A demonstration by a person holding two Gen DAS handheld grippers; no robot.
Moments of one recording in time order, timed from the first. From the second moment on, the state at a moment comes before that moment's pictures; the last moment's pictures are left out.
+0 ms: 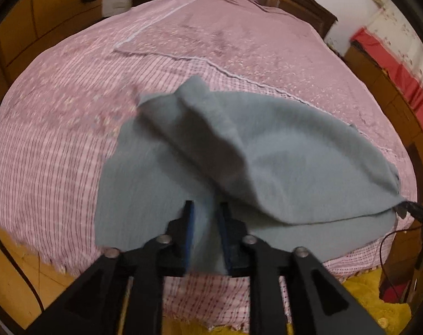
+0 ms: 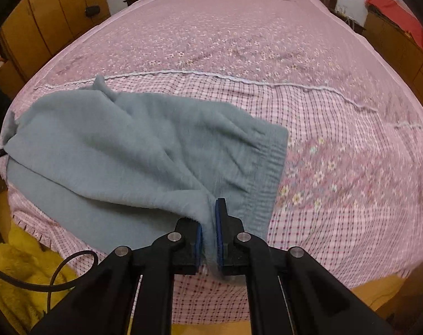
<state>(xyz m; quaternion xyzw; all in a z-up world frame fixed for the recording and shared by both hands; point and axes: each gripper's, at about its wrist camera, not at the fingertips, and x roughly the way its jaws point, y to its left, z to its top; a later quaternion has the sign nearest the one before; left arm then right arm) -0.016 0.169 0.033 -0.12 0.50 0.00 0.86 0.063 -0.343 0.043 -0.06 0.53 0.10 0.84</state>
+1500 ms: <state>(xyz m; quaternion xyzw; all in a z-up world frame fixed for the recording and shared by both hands) 0.011 0.147 0.029 -0.16 0.49 0.03 0.86 0.043 -0.405 0.017 0.24 0.63 0.01 0.74</state>
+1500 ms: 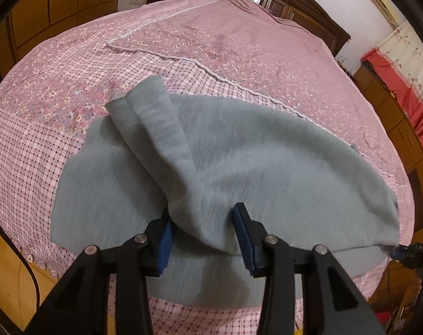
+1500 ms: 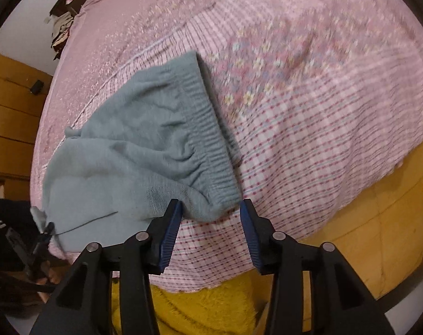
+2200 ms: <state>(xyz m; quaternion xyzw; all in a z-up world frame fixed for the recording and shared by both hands) 0.008 0.138 0.033 -0.15 0.47 0.03 0.87 0.043 -0.398 0.054 0.19 0.57 -0.01 0.80</state>
